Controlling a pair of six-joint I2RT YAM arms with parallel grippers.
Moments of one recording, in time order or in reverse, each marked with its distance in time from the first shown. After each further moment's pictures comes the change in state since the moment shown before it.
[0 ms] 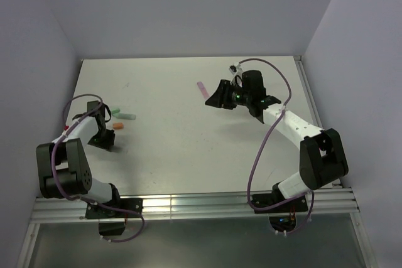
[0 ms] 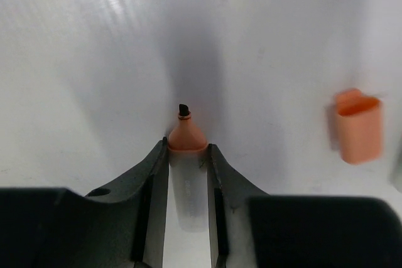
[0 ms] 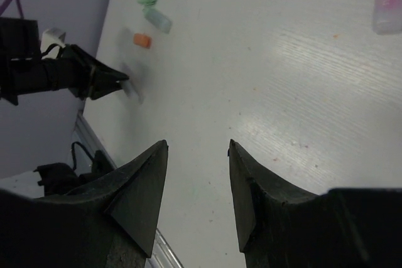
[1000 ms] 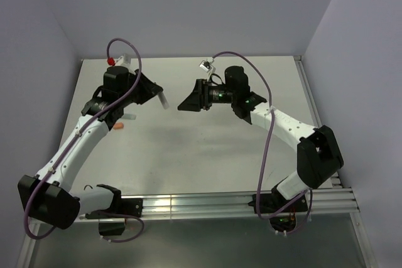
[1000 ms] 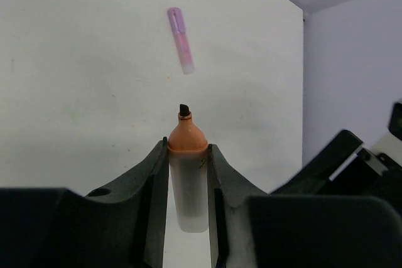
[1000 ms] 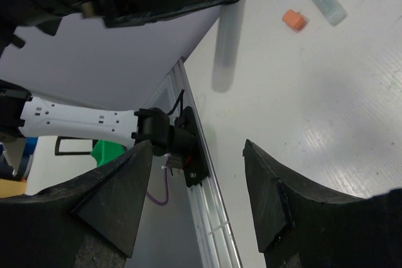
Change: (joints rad) left arm -0.482 -0.257 0.339 0.328 0.396 0.354; right arm 0.196 0.027 0.103 0.234 -0.324 0.135
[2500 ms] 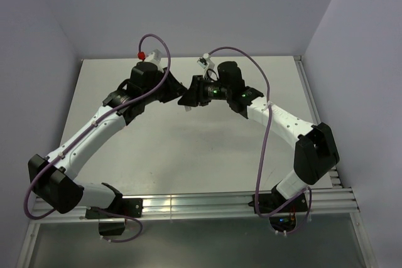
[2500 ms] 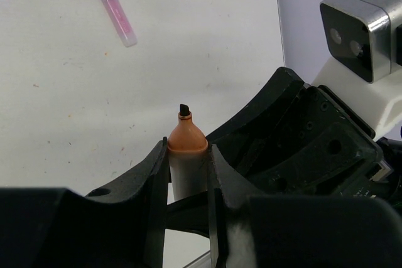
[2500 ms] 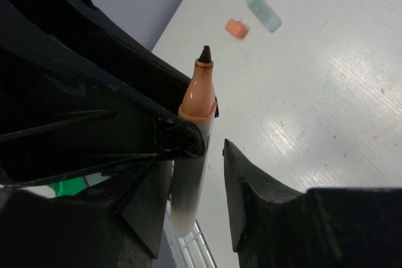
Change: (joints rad) left arm -0.263 0.145 0.172 -0.021 -0.063 -0.004; right arm 0.035 0.058 0.140 -0.228 0.215 -0.126
